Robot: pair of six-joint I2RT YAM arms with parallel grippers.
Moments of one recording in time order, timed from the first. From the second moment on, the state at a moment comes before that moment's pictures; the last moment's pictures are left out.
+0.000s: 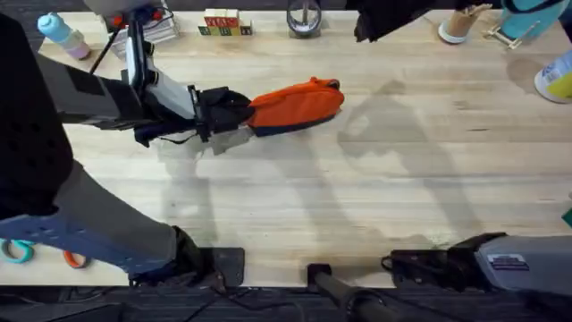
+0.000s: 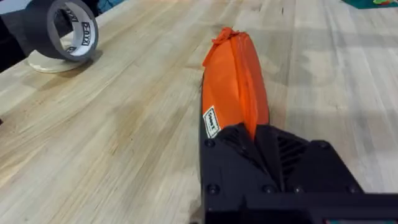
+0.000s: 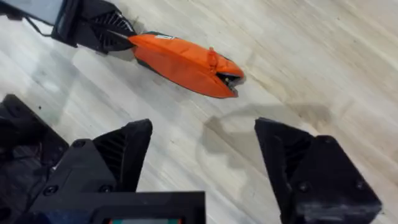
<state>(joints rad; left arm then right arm) 0.30 1.80 0.75 -0.28 1.44 1.28 0.32 1.54 1.87 -1.34 -0.29 -0.22</state>
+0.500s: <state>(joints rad) 0.30 1.80 0.75 -0.28 1.44 1.28 0.42 1.59 1.87 -1.30 -0.26 -0.24</state>
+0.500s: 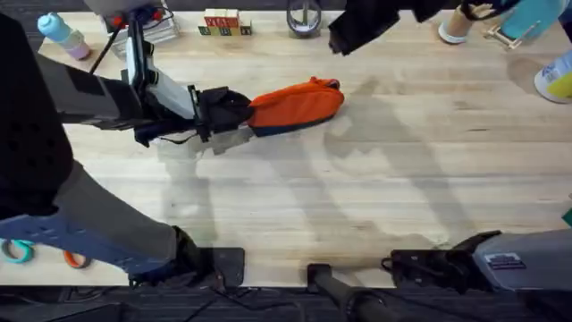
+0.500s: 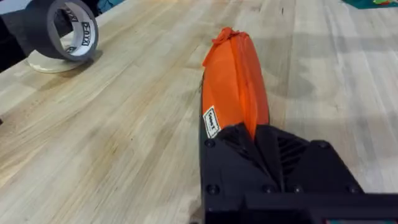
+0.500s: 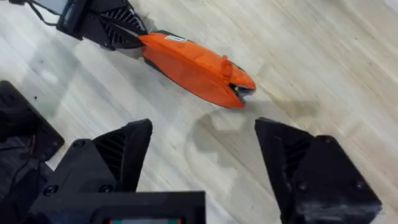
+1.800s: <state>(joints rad) 0.30 1.80 0.75 -0.28 1.44 1.28 0.52 1.78 1.87 -1.19 -0.25 -0.03</state>
